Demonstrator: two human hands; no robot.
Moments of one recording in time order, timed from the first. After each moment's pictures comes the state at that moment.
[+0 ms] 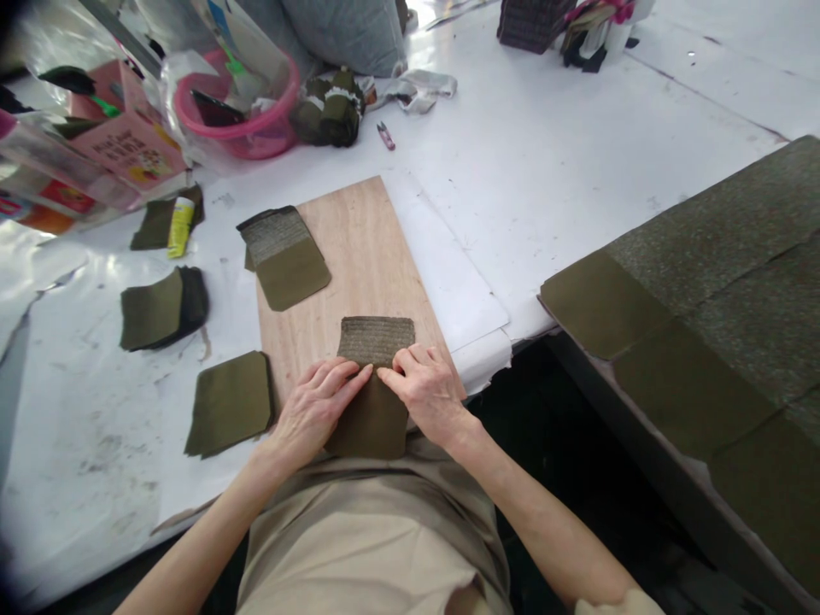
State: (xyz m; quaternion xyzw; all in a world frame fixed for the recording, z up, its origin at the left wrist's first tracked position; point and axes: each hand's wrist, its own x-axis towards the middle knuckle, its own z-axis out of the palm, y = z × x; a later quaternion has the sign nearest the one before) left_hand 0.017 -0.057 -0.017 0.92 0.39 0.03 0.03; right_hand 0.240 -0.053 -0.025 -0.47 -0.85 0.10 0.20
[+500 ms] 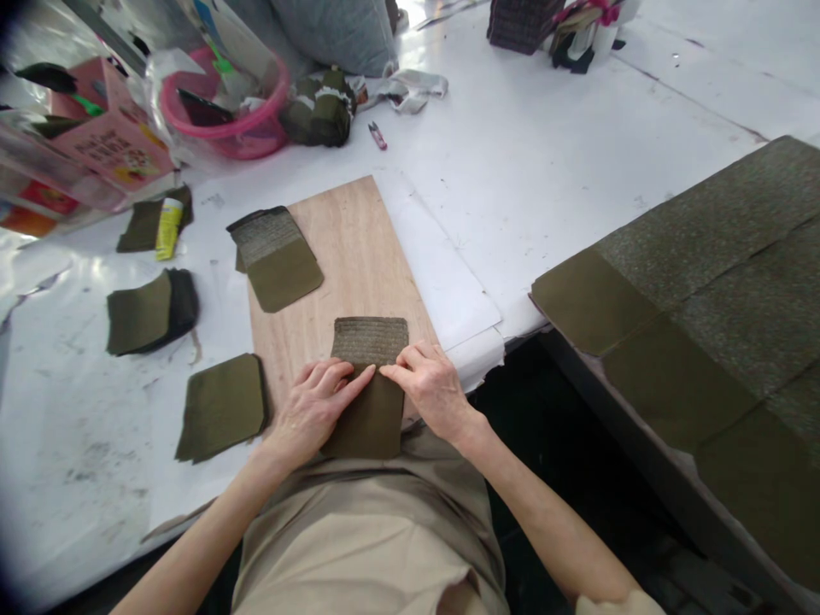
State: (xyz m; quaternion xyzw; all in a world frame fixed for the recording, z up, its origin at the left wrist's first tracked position) left_hand 0.020 -0.057 -0.023 0.92 0.40 0.04 0.02; right_hand 0.254 -0.054 -0.031 -0.49 -0.83 0.15 0.24
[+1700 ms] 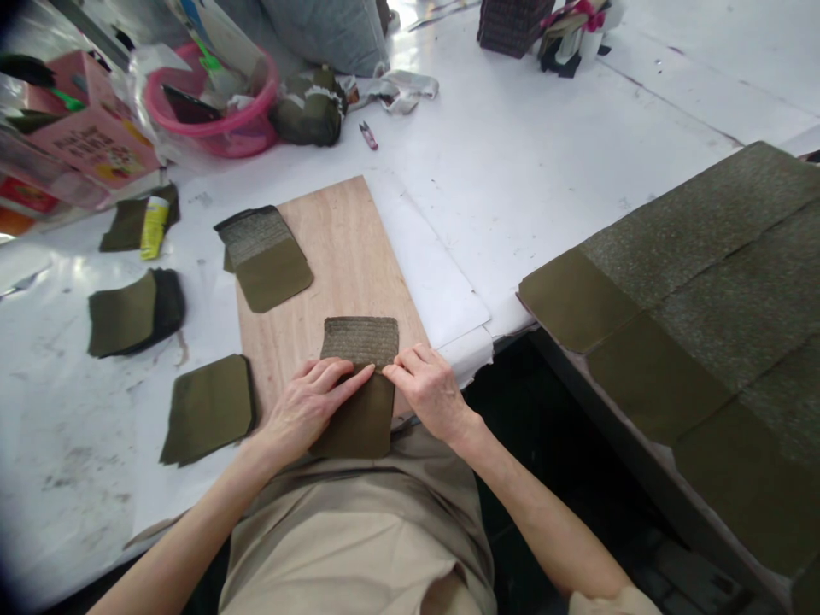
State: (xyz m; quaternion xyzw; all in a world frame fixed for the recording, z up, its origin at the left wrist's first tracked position) left_hand 0.029 -0.049 -0.015 0.93 0.36 0.03 0.07; right_hand 0.264 -0.060 -0.032 -0.48 -0.84 0.11 0.24
